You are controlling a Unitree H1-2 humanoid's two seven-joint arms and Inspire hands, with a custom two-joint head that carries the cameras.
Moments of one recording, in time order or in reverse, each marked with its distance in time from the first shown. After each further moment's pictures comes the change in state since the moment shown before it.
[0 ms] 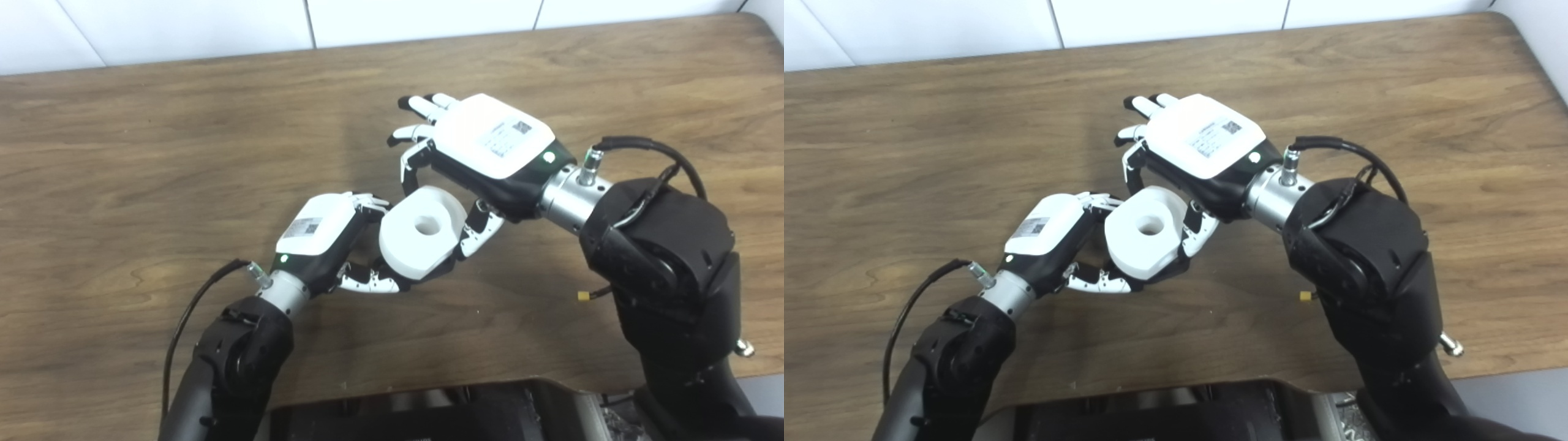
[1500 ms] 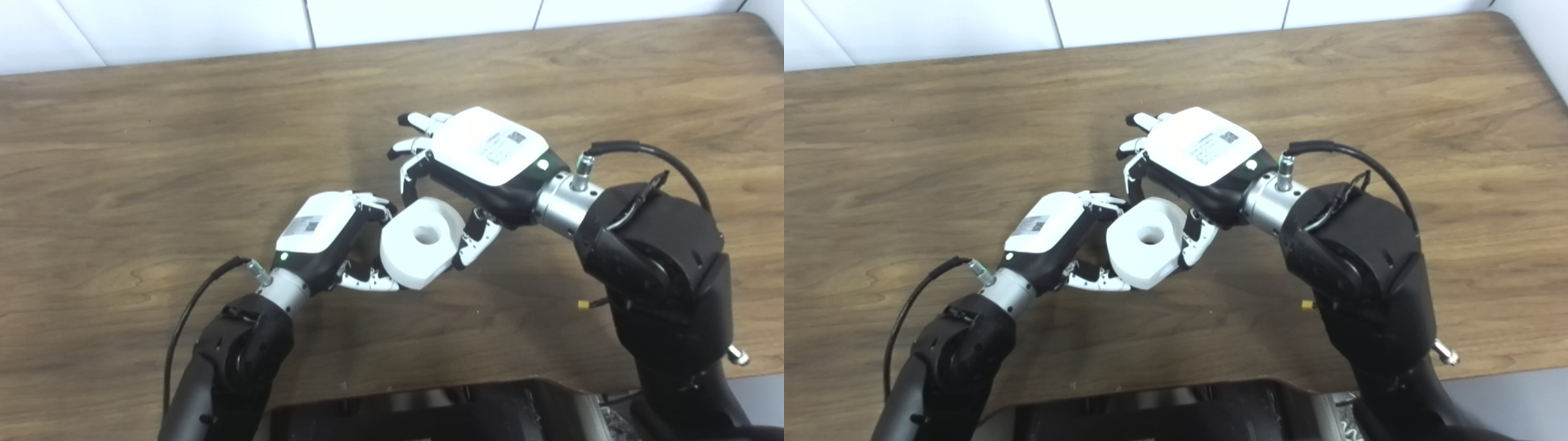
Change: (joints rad) left arm -0.009 0.000 -0.002 -0.001 0.000 0.010 -0.007; right arm 0.037 0.023 -0.014 0.029 0.026 -0.016 0.006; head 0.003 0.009
